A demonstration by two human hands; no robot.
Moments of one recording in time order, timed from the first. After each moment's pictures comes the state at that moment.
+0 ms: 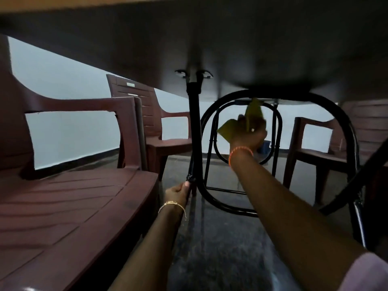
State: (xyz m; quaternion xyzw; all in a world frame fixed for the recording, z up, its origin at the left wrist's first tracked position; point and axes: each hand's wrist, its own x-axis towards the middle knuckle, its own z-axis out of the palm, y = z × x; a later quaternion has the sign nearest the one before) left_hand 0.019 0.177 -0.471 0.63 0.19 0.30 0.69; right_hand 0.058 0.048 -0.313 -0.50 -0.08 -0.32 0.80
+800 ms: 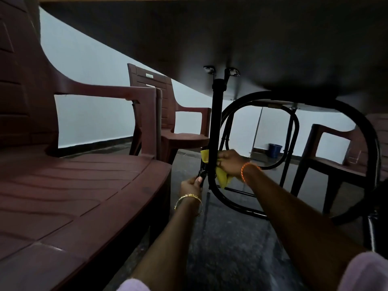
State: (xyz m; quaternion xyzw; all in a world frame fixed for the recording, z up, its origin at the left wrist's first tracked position) left_hand 0.009 0.159 -0.463 0.62 0.20 0.32 0.68; right_hand 0.064 0.068 -0.365 -0.84 -0.36 -0.06 0.40
